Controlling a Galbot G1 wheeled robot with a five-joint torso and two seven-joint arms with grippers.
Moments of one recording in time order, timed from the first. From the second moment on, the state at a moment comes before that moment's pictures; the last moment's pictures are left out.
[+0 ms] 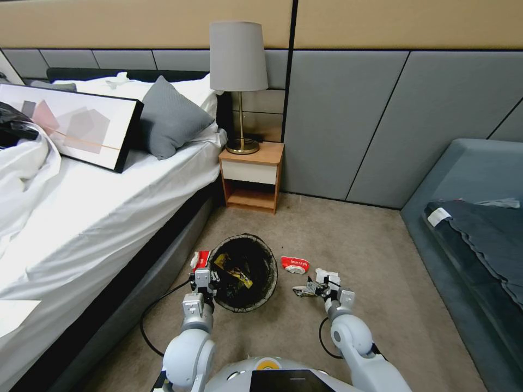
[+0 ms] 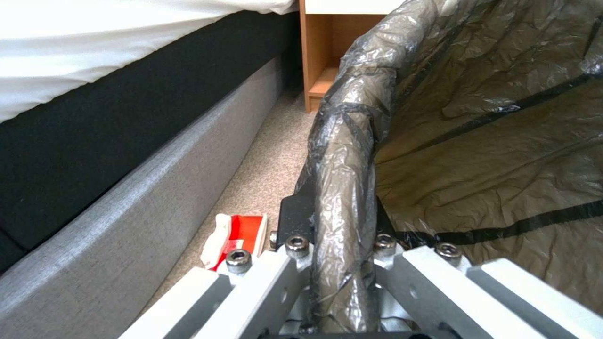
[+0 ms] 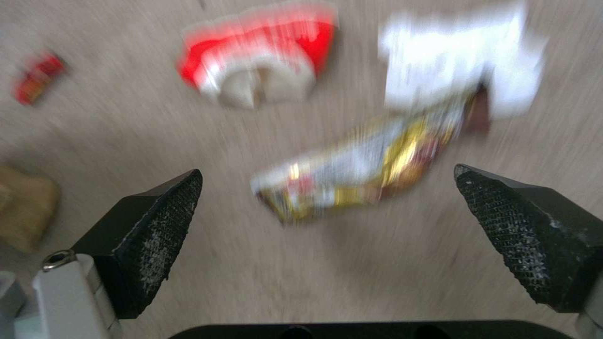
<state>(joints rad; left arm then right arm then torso) 1.66 -1.50 -0.36 -2.24 -0.01 0.36 -0.27 -1.40 1.34 0.35 1.75 0.68 -0.46 0.44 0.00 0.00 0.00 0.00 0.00</state>
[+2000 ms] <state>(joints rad) 1.68 -1.50 -0.36 -2.24 0.01 0.35 -0.27 -1.11 1.43 0.48 1.15 0.60 -0.27 0.23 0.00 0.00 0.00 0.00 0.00</state>
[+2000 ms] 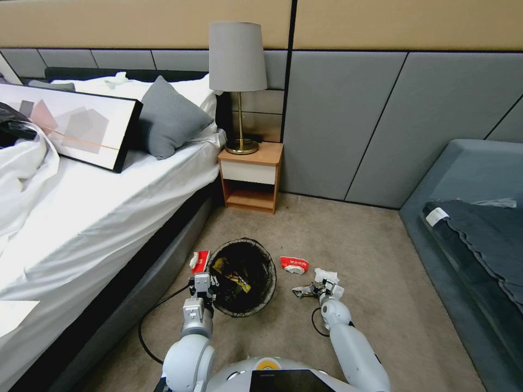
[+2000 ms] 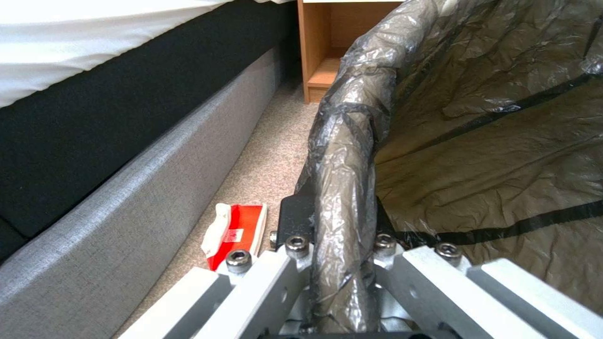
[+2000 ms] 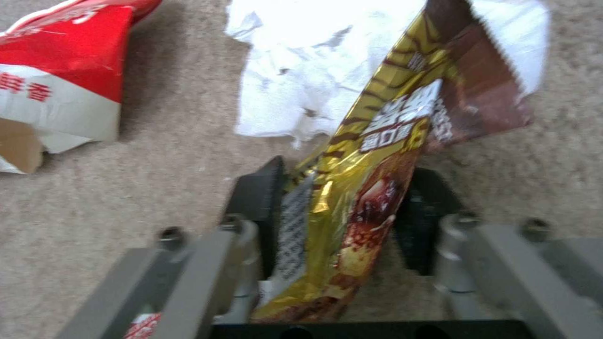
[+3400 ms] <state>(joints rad) 1.69 -1.49 -0.34 -2.24 -0.01 0.36 -0.27 -1.40 1.35 0.34 2.12 0.39 0.19 -0.13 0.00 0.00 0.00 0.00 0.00</state>
